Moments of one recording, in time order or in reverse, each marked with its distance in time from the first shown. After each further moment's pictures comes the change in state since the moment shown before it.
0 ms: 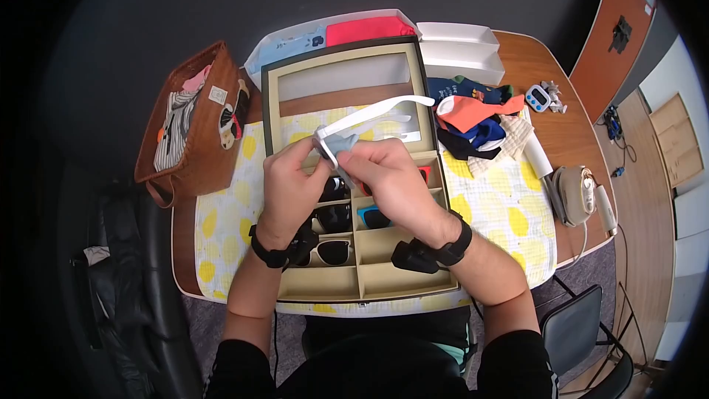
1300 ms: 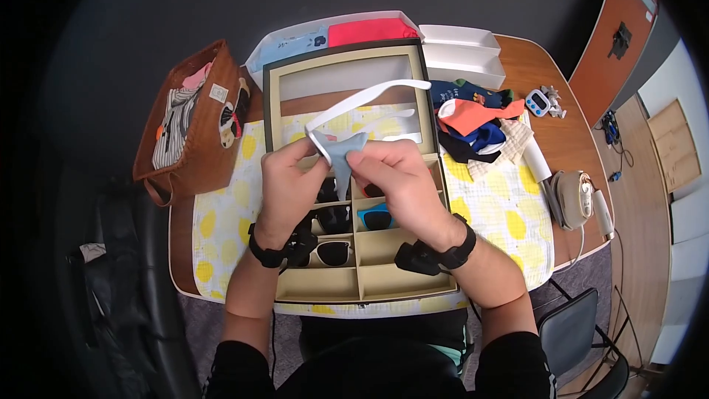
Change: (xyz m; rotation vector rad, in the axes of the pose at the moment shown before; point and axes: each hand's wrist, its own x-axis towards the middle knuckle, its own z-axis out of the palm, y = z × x) left_hand 0.000 -0.011 0.006 -0.272 0.067 -0.041; right_hand -0.005 -0.006 0.000 0.084 -0.005 -0.106
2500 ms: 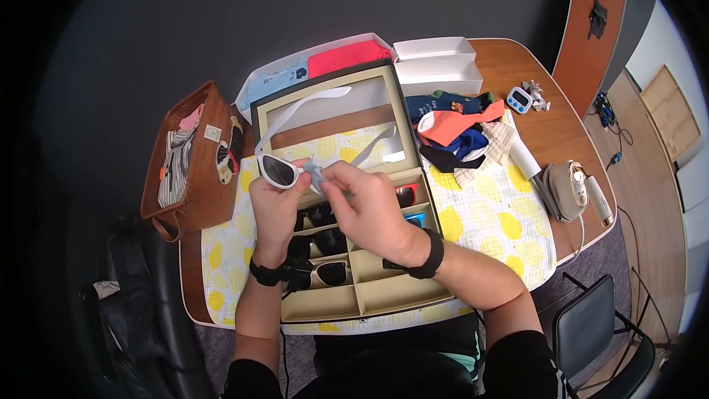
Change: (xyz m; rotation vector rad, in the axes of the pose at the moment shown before) left_hand 0.001 -0.007 -0.001 -0.481 -0.018 -0.223; right_hand -0.002 0.015 0.012 -0.549 0.149 -0.258
